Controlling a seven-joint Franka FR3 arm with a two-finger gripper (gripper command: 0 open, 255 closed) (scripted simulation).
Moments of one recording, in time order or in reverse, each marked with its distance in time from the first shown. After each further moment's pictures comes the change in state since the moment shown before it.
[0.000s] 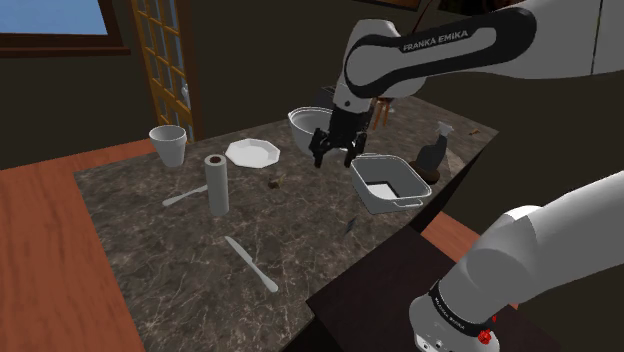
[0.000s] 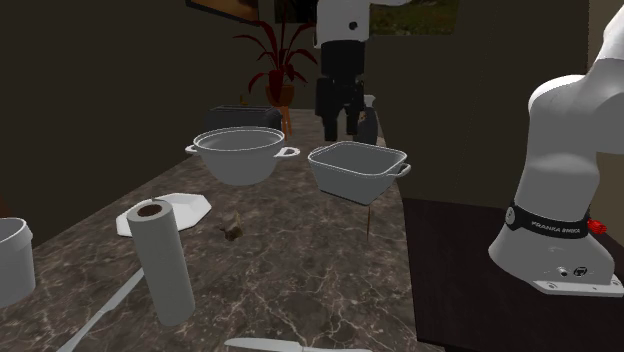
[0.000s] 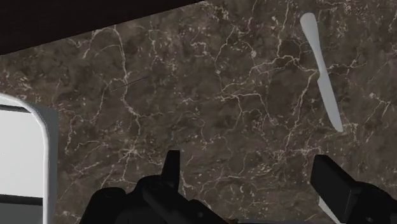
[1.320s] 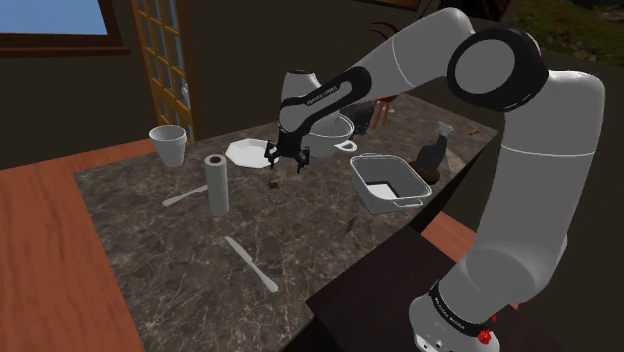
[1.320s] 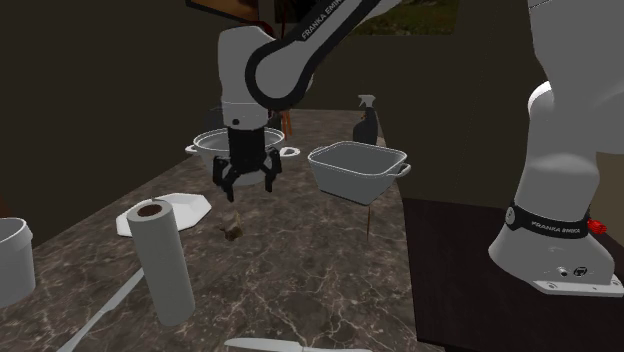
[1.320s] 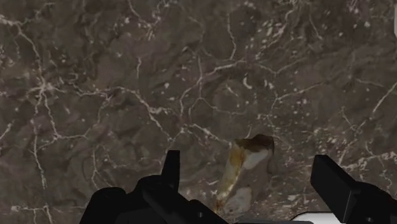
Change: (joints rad) arm 0.009 0.756 -0.001 0.475 -0.284 0.351 0.578
